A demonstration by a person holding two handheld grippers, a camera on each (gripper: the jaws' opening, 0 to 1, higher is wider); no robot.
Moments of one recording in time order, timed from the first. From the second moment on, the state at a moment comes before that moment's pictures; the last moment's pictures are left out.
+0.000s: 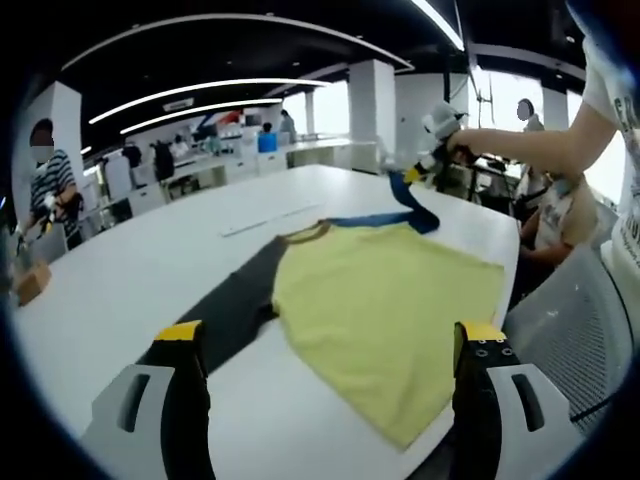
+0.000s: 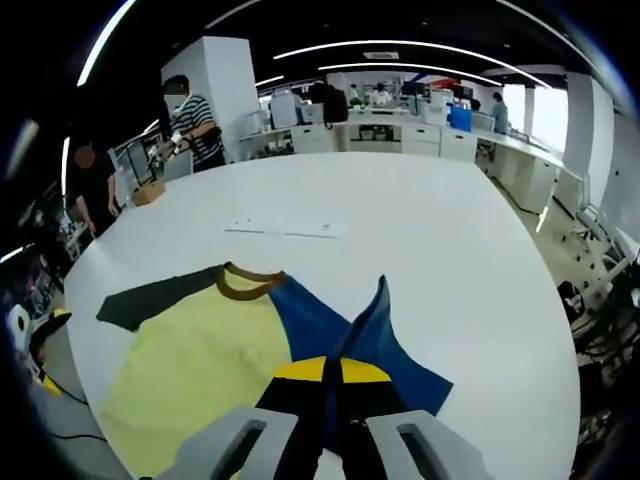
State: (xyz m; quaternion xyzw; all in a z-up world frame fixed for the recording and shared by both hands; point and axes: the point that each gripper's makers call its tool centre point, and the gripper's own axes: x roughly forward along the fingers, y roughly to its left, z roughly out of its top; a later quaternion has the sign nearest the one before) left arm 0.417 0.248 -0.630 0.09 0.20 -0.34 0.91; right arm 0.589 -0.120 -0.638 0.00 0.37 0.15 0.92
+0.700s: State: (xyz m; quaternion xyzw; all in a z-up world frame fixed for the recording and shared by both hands) left arm 0.415 0.243 -0.635 0.09 0.20 -0.35 0.91; right arm 0.613 -0.054 -0.629 -0.03 0.37 0.21 0.90
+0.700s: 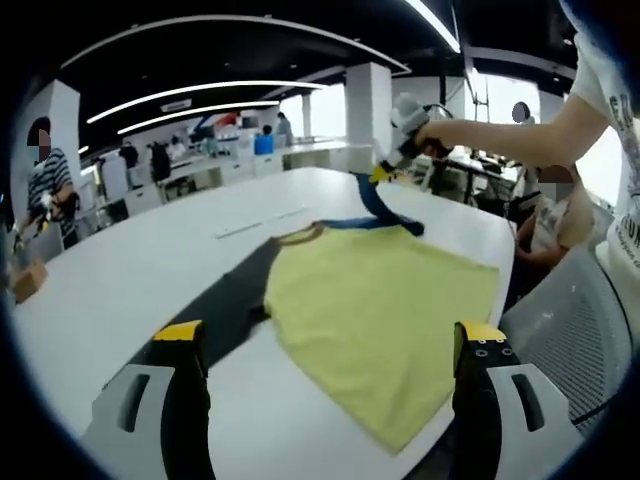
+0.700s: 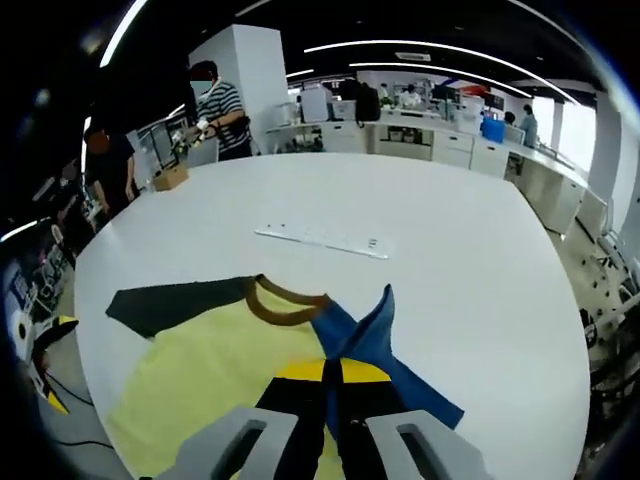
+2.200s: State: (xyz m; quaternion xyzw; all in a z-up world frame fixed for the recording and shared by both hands) left arm 0.404 0.246 -0.642 0.07 0.21 -0.34 0.91; right arm 0.625 0.104 -0.616 -0.10 0.32 0.37 0.87
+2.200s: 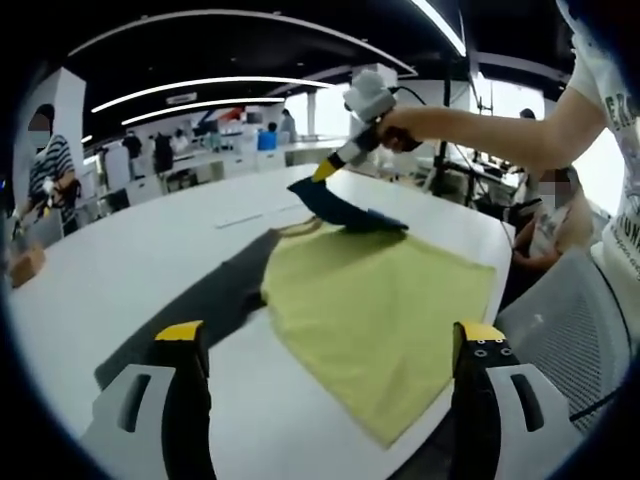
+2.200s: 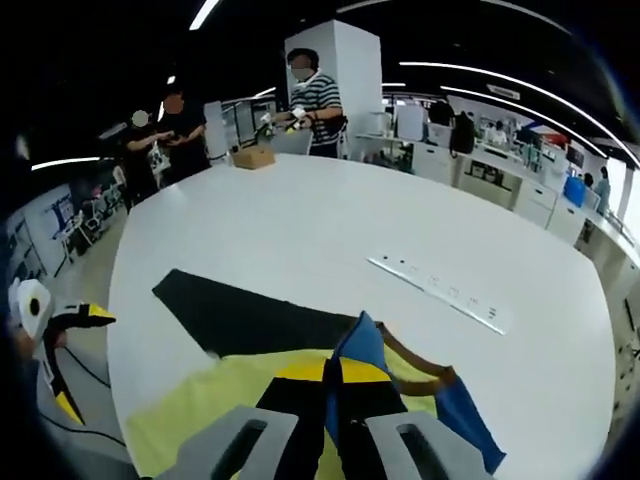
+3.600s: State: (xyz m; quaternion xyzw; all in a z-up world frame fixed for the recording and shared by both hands) left arm 0.400 0.254 -0.658 0.08 0.23 -0.33 0.91; right arm 0.566 0.203 -0.659 -0.11 0.29 0.47 0.83
